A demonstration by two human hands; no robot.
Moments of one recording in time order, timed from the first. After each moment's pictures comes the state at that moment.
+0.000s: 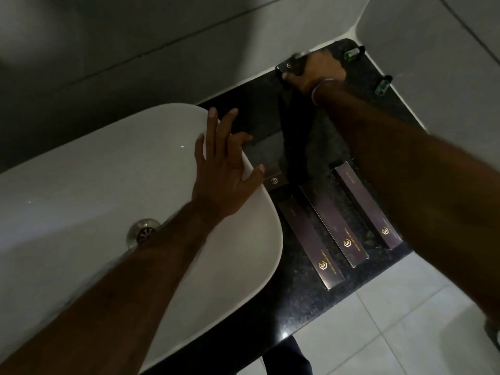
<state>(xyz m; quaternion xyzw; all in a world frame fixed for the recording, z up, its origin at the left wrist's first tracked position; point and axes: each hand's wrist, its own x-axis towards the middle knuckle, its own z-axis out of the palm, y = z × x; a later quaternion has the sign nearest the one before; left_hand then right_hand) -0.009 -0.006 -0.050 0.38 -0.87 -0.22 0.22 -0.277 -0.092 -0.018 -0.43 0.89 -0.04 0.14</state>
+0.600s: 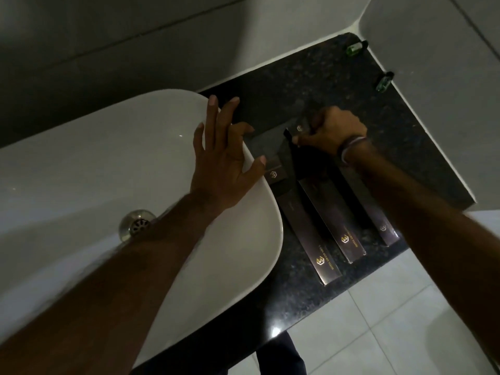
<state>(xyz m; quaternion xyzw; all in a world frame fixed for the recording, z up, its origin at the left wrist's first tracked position) -0.011 -0.007 -0.059 0.38 -0.87 -0.19 0.25 -0.265 0.016 -0.041 -0.43 0.87 0.00 0.23</state>
